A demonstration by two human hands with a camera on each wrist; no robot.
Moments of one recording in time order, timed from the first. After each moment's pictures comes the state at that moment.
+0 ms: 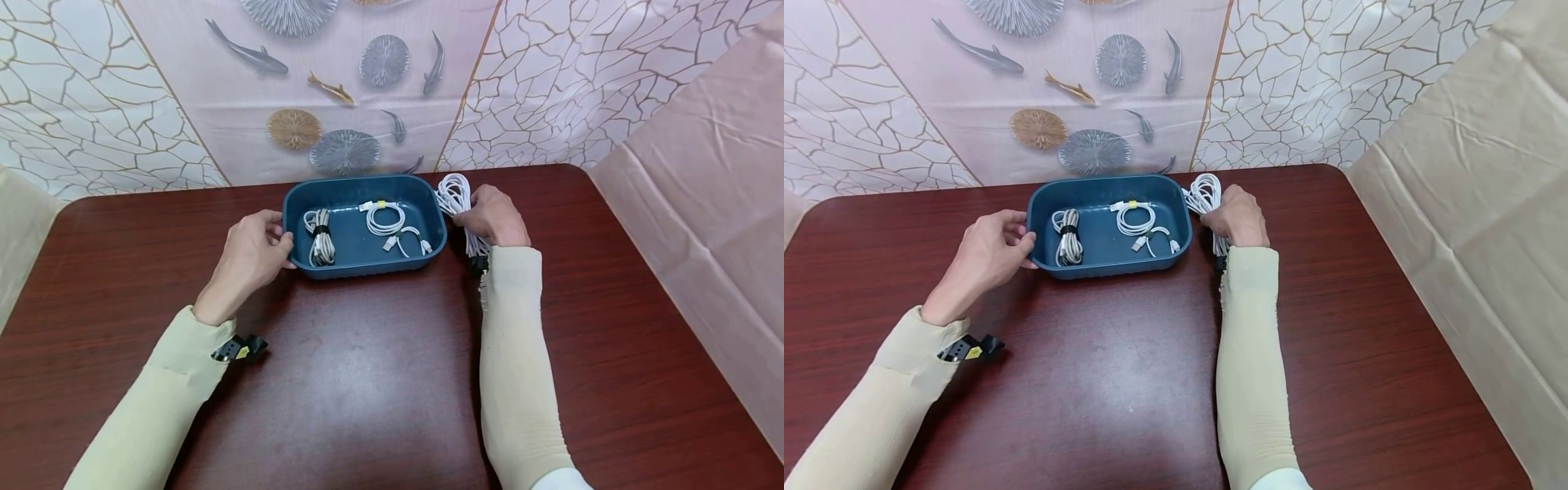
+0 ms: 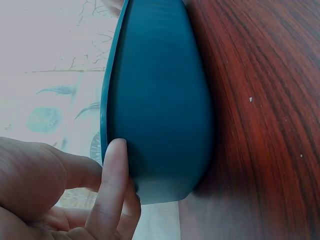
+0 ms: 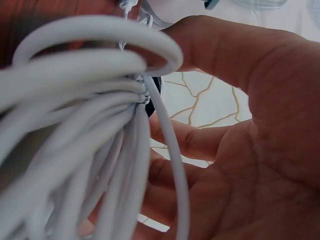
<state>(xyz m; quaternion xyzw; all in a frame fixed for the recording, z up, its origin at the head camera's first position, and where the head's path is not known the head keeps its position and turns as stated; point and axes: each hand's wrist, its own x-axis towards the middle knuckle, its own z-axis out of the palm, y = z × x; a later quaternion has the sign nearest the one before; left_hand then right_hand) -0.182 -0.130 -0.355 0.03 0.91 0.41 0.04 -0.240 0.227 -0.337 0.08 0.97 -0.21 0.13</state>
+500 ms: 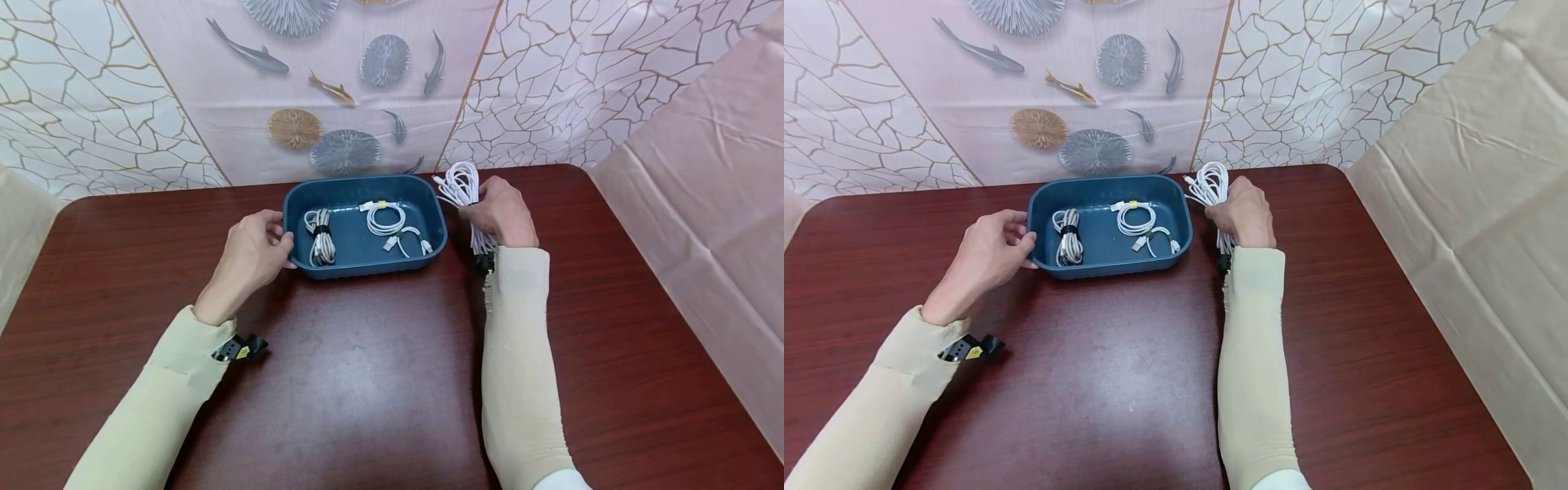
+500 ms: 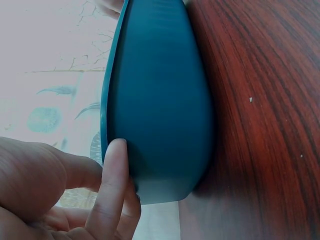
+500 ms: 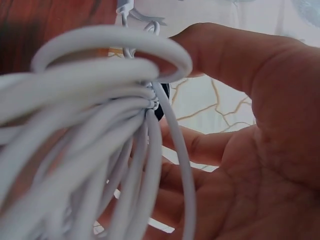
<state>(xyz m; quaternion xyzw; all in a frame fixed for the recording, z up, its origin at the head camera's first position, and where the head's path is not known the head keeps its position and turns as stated) -0.182 -0.130 -0.355 0.03 0.91 0.41 0.05 -0.234 0.229 -0.326 0.11 0.96 -0.24 0.09</state>
